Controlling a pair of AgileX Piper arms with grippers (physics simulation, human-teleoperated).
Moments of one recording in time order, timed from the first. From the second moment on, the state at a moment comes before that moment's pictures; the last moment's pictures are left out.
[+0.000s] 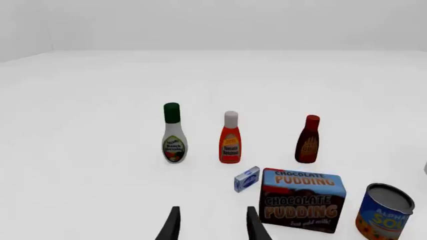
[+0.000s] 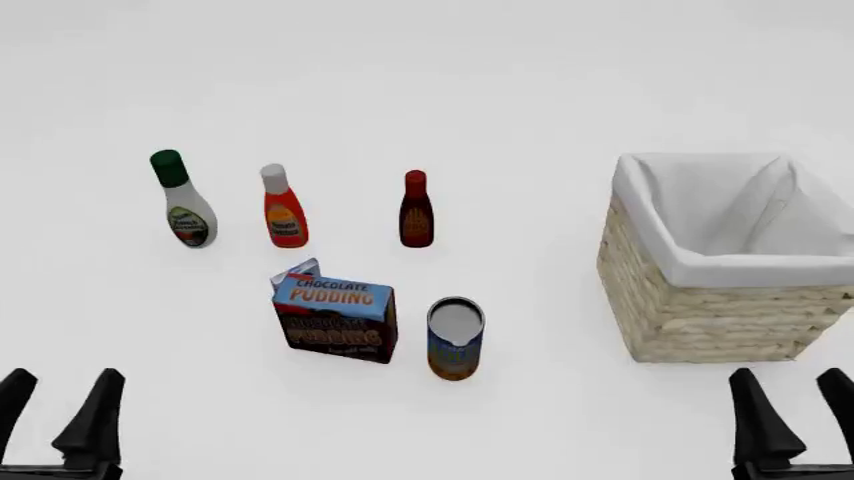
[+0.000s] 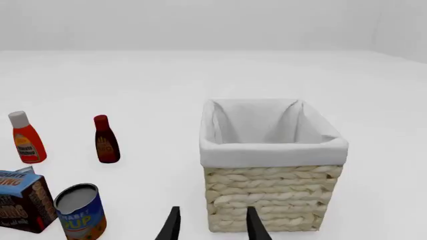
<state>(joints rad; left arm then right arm) 0.00 0.00 0.00 0.00 0.00 0.00 0.00 0.00 0.00 0.00</state>
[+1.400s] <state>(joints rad) 0.00 0.00 0.00 0.00 0.00 0.13 0.27 -0.42 0.20 -0.06</state>
